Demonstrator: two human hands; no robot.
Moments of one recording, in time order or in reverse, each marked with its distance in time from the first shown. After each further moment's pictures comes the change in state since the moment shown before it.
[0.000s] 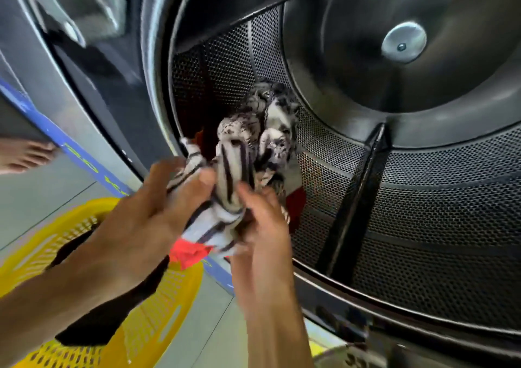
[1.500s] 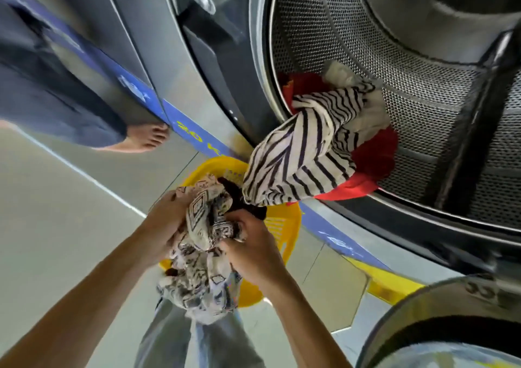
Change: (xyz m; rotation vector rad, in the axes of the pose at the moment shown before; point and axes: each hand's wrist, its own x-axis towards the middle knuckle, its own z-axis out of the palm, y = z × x) left_hand -0.041 -0.148 -0.135 -0.009 0.252 -0.631; right_hand -0.046 0.157 0.046 -0.821 -0.141 0.182
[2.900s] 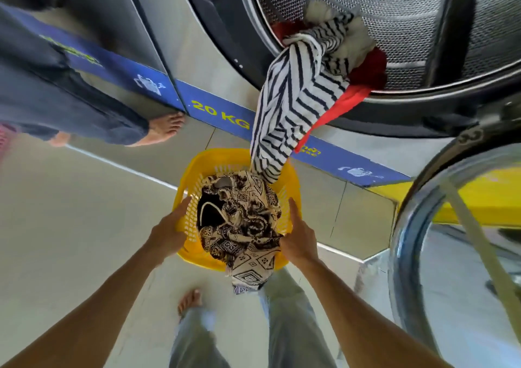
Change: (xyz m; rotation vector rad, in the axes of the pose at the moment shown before) left_hand -0.069 -0.113 -0.125 0.786 0.011 0.052; right_hand -0.086 0.134 0.084 -0.180 0.249 0.294
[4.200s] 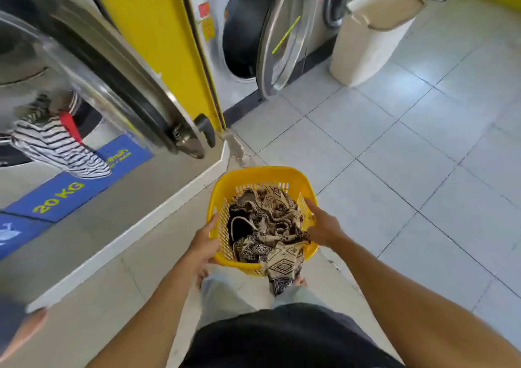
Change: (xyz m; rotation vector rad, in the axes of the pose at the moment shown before) left_hand -0.473 -0.100 0.302 0.520 -0.465 0.350; right_hand -0.615 0.413 0.080 0.680 0.367 0.464
